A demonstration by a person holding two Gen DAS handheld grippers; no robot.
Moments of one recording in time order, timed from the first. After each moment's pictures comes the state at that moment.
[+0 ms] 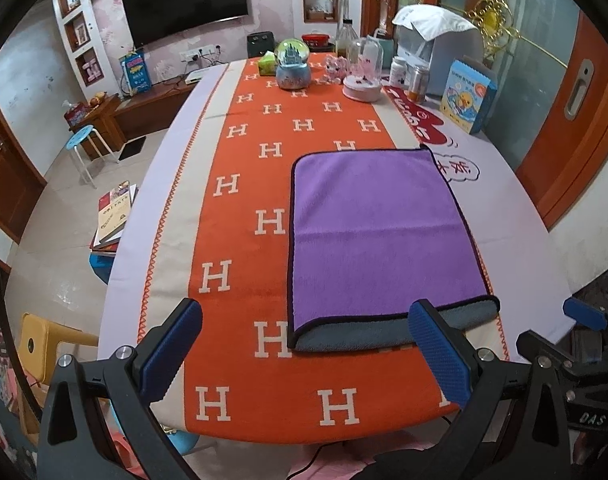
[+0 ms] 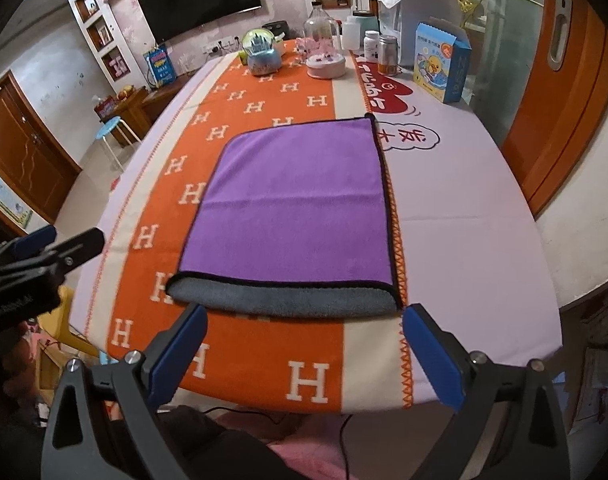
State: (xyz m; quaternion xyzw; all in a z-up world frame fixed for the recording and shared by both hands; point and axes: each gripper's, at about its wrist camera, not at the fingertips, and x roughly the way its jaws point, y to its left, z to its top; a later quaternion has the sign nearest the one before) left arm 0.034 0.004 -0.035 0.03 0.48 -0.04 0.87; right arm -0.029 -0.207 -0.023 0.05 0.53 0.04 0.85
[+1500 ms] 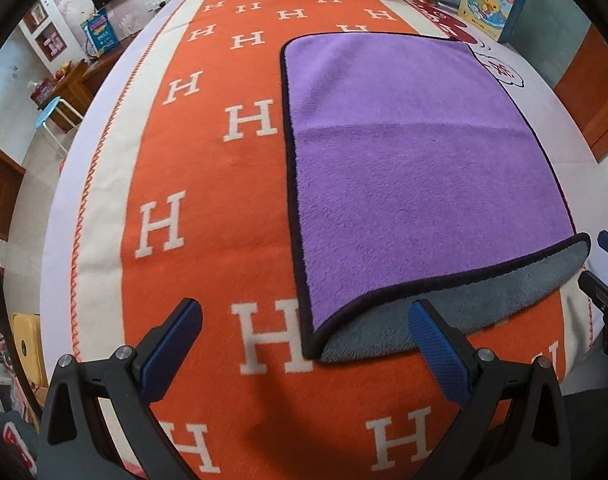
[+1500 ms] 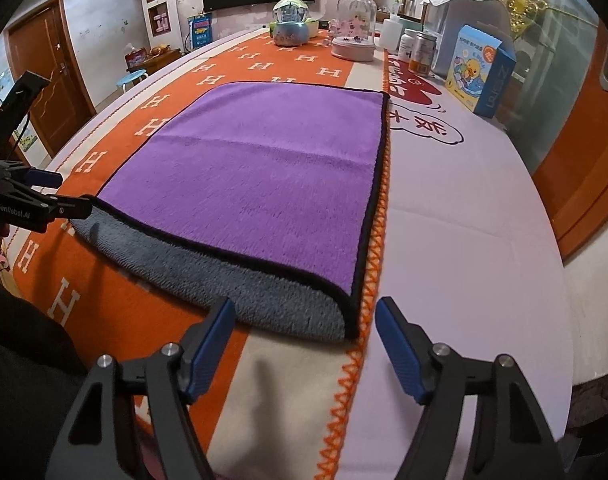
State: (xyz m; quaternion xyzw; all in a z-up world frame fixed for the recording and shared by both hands) left arm 0.093 0.017 -0.191 0.07 0.58 -0.06 0.81; right arm -0.007 -0.244 -0.137 -0.07 0.49 0.10 0.86
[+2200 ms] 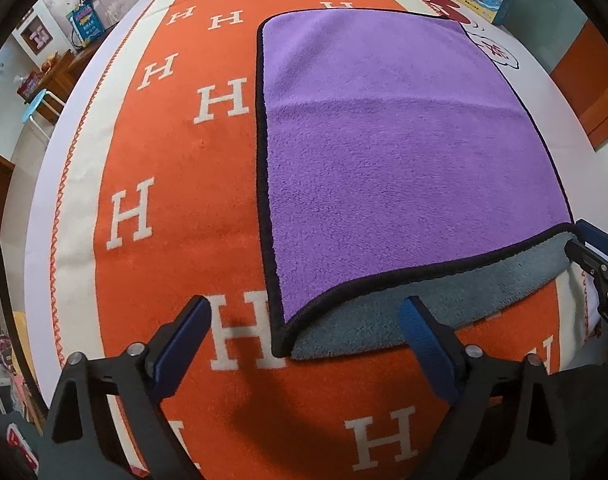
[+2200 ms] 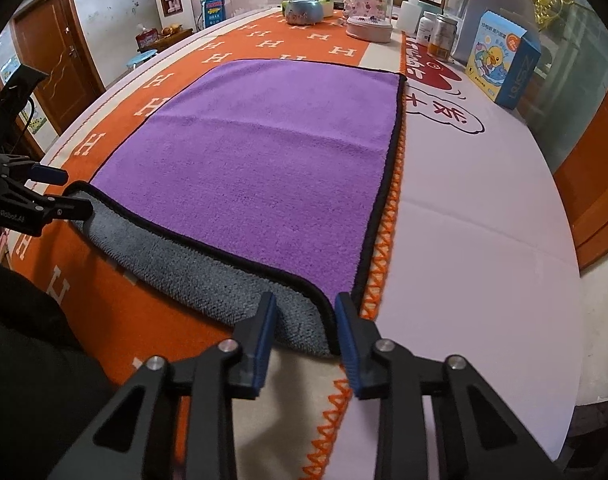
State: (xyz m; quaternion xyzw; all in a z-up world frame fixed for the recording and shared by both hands) left arm 0.093 0.005 -0.202 0.06 0.61 -0.07 0.79; right arm 0.009 -0.247 -0.150 -0.08 0.53 0.13 0.84
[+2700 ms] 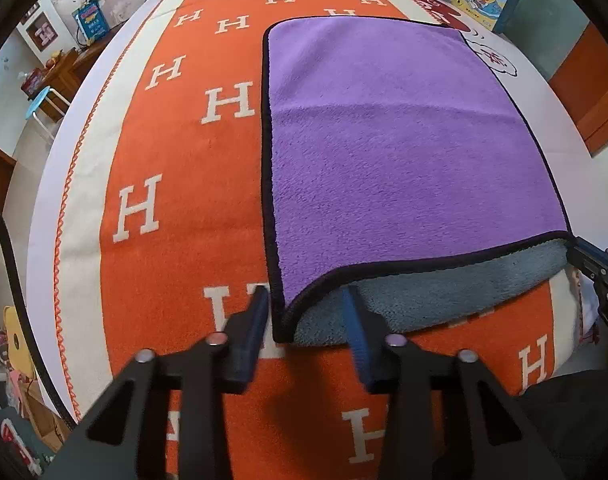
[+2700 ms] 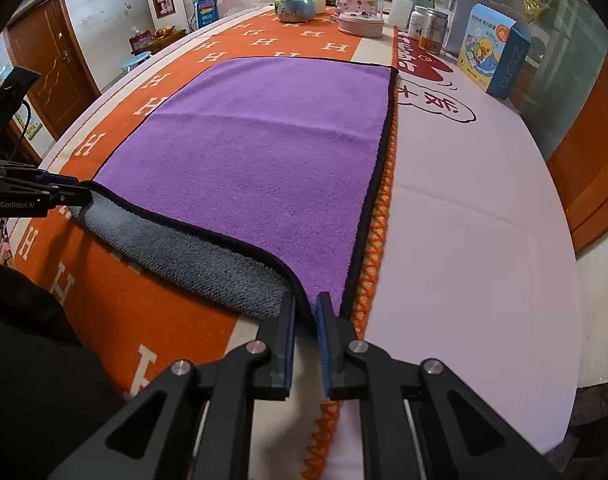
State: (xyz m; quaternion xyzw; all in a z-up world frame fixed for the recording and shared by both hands) left arm 0.083 0.009 -0.194 0.05 0.60 -0.07 0.79; right arm -0.001 -0.251 -0.146 -0.07 0.53 0.12 0.84
